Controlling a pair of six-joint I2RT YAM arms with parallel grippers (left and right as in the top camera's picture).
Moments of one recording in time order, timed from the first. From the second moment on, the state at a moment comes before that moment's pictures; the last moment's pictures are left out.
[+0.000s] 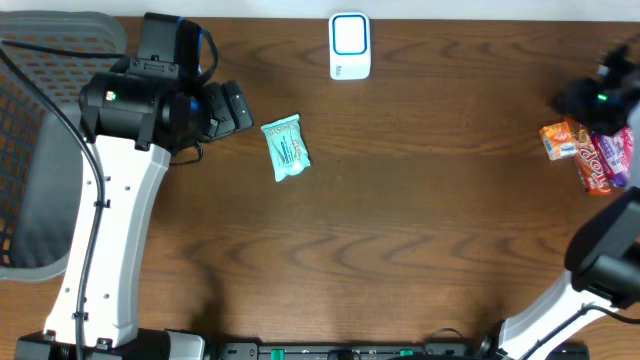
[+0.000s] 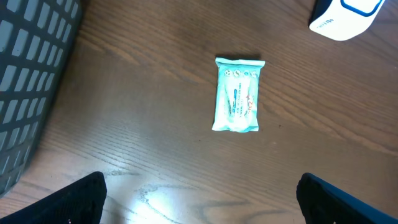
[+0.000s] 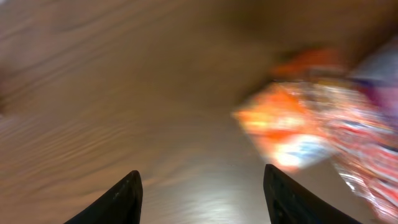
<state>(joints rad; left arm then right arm) -0.17 1.56 1.80 -1.36 -0.01 -0.51 -0.41 2.00 1.77 -0.93 -0.34 0.05</state>
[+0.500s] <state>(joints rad) -0.17 1.56 1.80 -1.36 -0.01 -0.51 0.23 2.13 1.77 -0.88 -0.62 0.11</state>
